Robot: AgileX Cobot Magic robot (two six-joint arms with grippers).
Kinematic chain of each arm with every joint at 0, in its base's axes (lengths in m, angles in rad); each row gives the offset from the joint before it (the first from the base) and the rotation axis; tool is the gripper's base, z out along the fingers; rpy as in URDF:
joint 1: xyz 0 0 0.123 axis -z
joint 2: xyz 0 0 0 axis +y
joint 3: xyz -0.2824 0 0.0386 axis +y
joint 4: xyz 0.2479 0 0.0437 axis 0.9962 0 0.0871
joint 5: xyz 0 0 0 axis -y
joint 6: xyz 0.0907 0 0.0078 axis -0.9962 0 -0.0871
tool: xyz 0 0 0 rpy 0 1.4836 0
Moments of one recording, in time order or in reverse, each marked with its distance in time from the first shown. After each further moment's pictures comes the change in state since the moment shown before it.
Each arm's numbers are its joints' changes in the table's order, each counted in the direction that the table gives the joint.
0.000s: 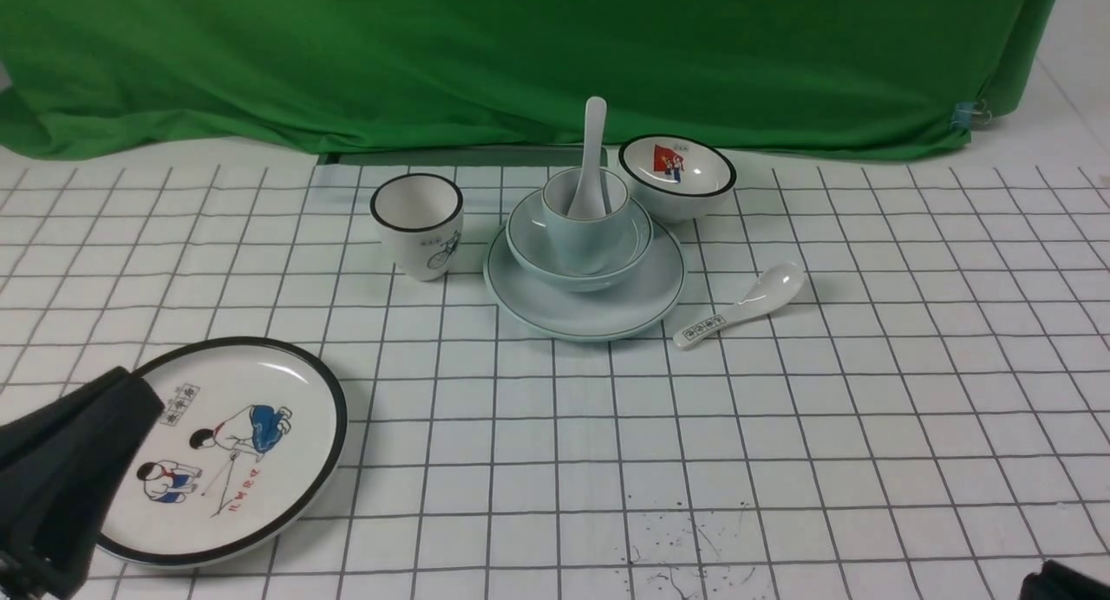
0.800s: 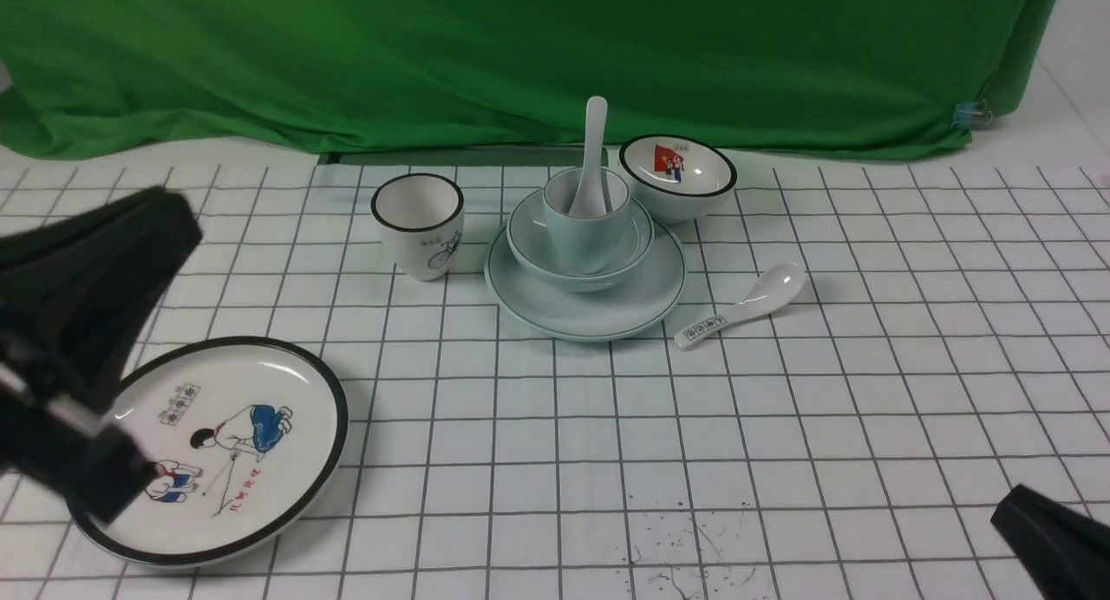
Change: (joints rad) right arm -0.021 0.252 -0.010 -0.003 0.380 0.030; left arm 0.000 0.204 -0.216 0.001 0.002 0.055
